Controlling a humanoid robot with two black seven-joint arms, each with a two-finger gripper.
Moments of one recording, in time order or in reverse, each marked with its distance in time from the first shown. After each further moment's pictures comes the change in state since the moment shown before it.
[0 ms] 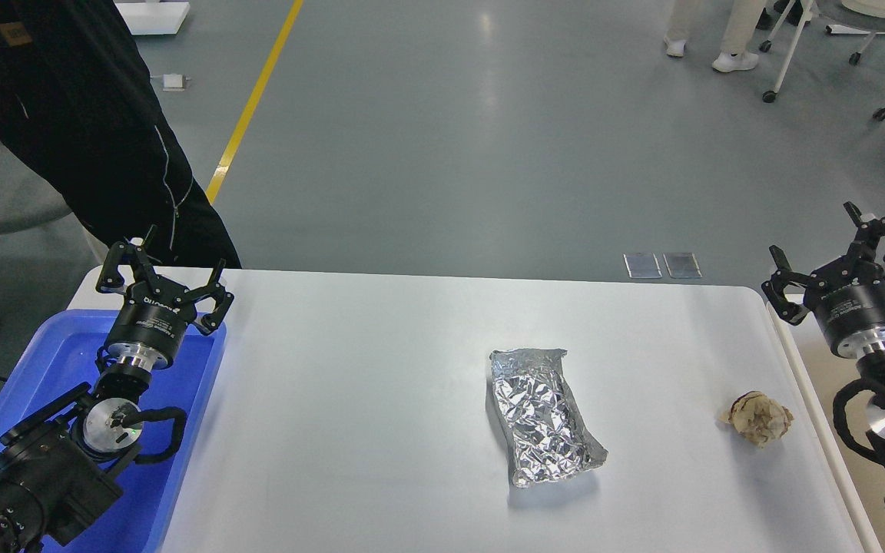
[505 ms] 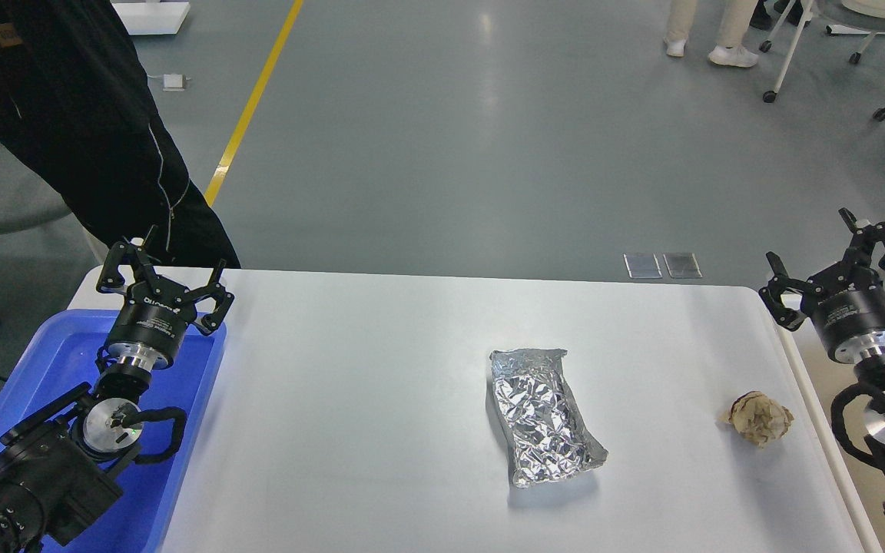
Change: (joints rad) left arm 0.000 0.000 0.001 0.000 0.001 0.000 0.000; right arm -0.005 0.002 -0.009 -0.009 0.000 -0.001 0.000
